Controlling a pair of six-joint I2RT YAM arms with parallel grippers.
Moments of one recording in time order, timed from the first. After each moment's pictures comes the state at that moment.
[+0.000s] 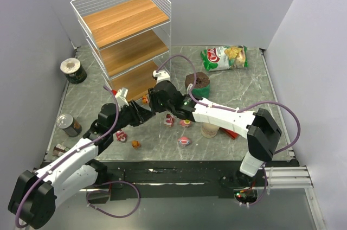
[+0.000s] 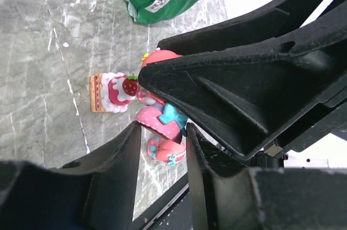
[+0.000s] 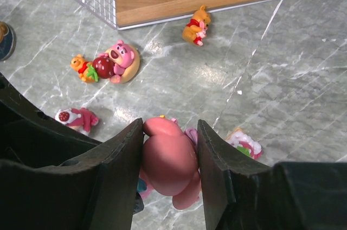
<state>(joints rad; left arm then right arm) -0.49 0.88 0.39 0.22 0.29 -0.89 0.99 1.66 1.31 -0.27 0.26 0.49</state>
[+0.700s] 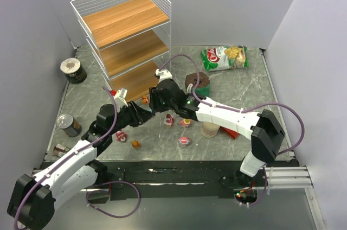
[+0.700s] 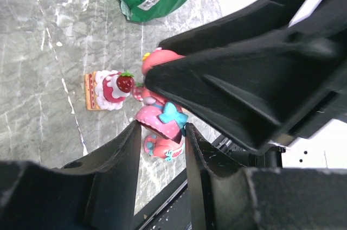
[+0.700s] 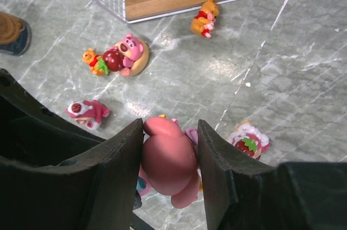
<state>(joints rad) -0.49 0.85 0.38 0.22 0.32 -0.88 0.97 1.63 1.30 -0.29 0.20 0.53</state>
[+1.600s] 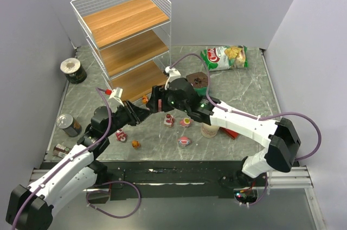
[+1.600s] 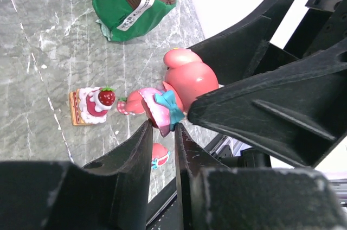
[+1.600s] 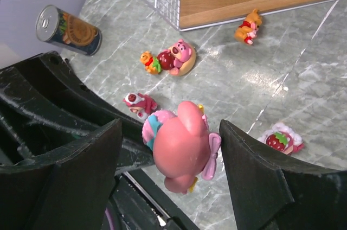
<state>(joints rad) -0.49 0.74 0.38 0.22 0.31 -0.88 0.94 1.47 1.19 -0.18 0.06 0.59</state>
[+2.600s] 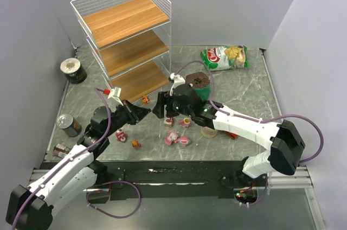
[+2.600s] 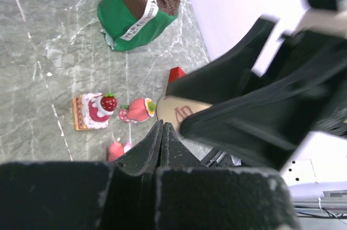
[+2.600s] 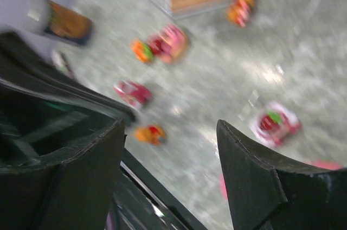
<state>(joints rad) -0.49 0.74 0.38 0.24 0.27 -0.89 0.92 1.42 1.08 -0.15 0.05 0.61</state>
